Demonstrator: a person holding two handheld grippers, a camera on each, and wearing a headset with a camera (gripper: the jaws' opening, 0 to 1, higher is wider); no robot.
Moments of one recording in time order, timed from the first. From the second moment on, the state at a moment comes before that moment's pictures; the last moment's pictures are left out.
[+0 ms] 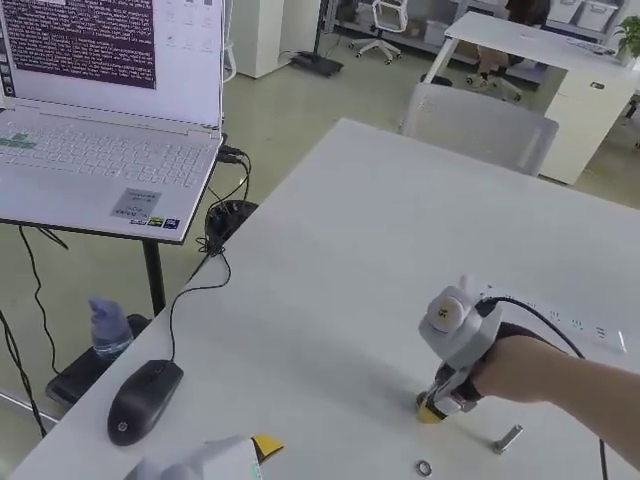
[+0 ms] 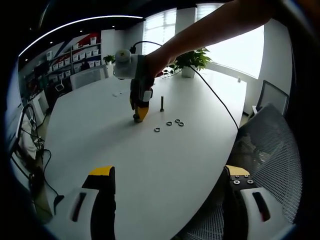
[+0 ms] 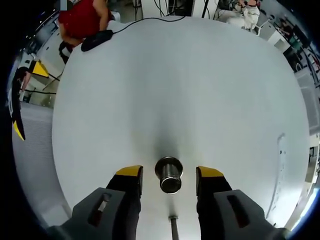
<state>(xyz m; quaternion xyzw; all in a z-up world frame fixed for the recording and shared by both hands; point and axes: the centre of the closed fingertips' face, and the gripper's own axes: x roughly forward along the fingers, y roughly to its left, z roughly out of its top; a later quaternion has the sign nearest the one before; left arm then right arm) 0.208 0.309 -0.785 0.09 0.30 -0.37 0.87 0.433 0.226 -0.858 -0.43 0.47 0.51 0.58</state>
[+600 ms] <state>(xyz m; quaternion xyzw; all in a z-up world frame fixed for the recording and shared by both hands) 0.207 0.313 -0.777 0.09 0.29 -0.37 0.88 0.432 0.220 -0.836 -0.40 0.47 0.51 0.59</state>
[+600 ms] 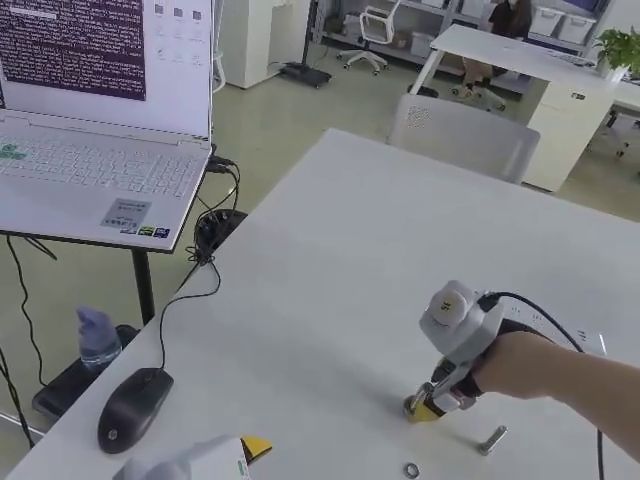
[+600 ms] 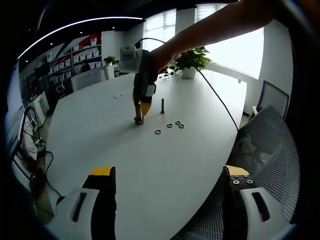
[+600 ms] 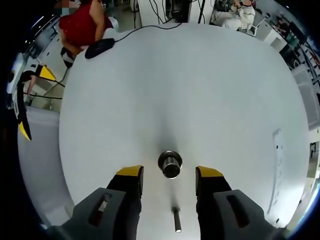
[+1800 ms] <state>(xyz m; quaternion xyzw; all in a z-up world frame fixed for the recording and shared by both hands) 0.201 0.316 -0.764 0.09 0.28 -0.37 0.88 0.413 0.216 -0.804 -0.41 0.46 0.51 0.60</state>
